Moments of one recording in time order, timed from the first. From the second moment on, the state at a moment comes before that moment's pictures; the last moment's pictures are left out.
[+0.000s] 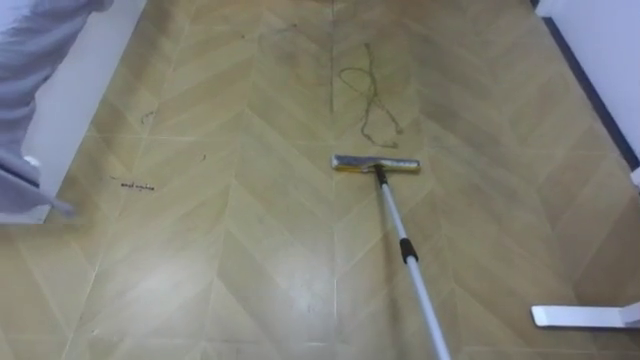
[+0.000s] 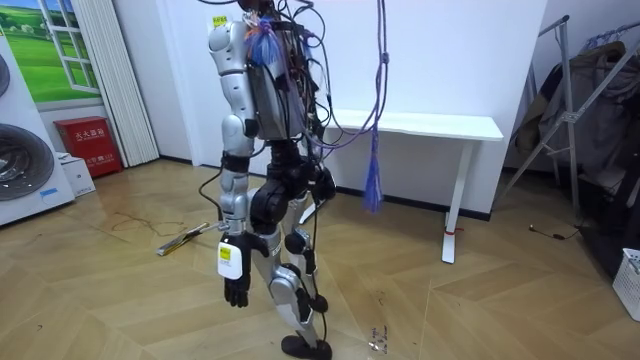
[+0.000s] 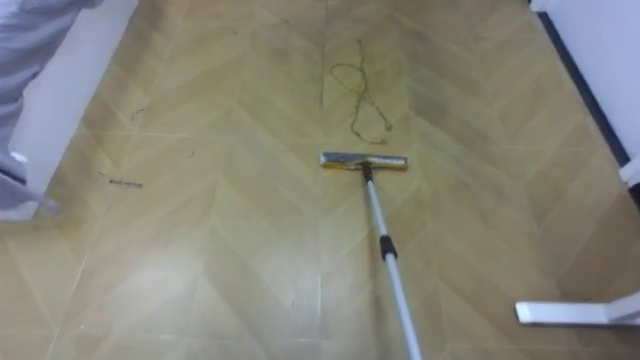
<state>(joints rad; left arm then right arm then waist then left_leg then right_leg) 0.11 0.17 0.06 1.14 0.19 0.30 0.06 0.01 -0.23 0.10 1.38 0.00 0.28 0.11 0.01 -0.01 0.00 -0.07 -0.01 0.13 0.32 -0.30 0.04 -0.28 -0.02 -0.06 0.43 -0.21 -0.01</state>
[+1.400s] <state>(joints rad) 0.08 0.19 -0.09 1.11 -0.10 0.18 0.10 0.03 -0.29 0.21 1.47 0.40 0.22 0.02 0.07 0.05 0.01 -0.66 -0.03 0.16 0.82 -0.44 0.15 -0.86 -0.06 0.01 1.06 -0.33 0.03</state>
